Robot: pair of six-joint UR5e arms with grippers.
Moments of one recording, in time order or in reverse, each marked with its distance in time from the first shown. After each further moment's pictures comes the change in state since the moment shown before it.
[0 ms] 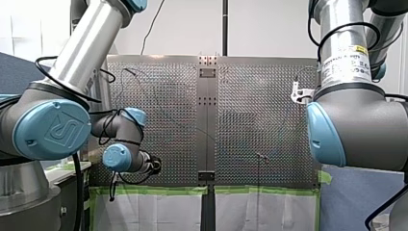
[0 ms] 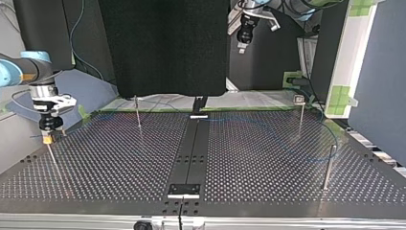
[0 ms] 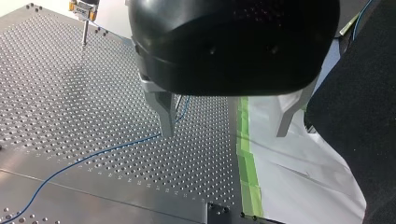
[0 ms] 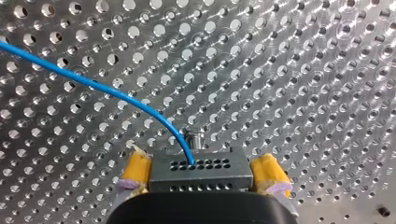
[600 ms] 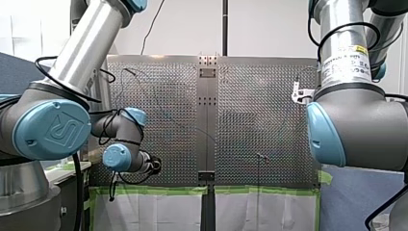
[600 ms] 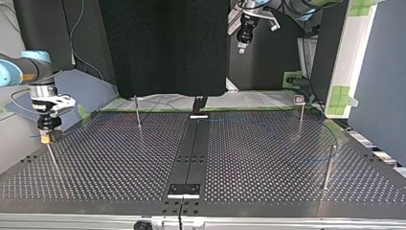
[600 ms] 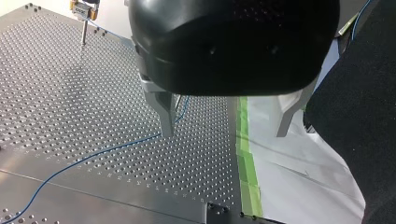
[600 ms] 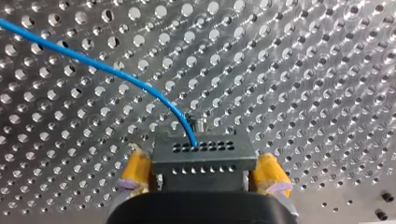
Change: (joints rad) left arm 0.000 0.001 0.000 -0.002 0.000 0.003; right arm 0.000 0.000 0.000 0.011 0.043 -0.001
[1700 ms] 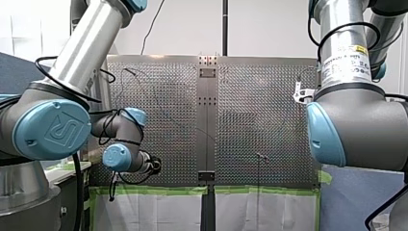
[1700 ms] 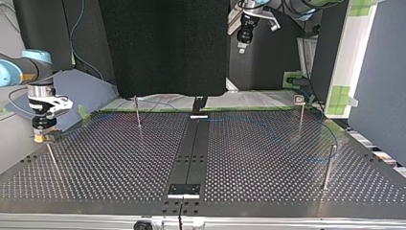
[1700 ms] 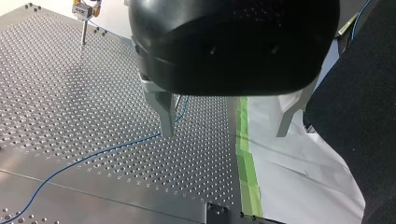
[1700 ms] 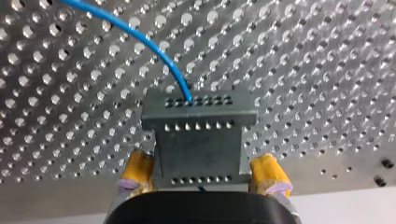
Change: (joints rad) left arm 0.000 0.000 0.000 0.000 0.000 0.000; right arm 0.000 -0.001 0.000 0.007 0.097 -0.002
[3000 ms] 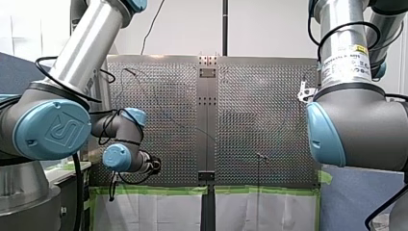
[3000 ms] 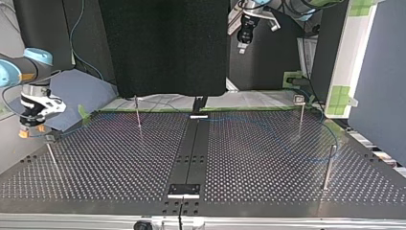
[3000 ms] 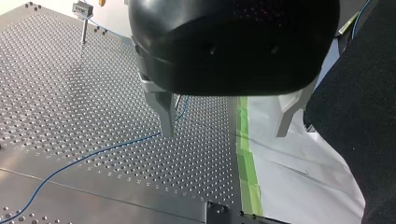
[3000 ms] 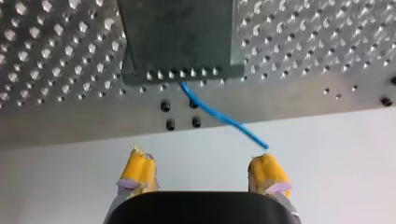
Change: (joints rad) left arm 0.003 0.000 0.000 0.000 0.000 0.000; right arm 0.000 -0.007 0.001 0.022 0.214 0.015
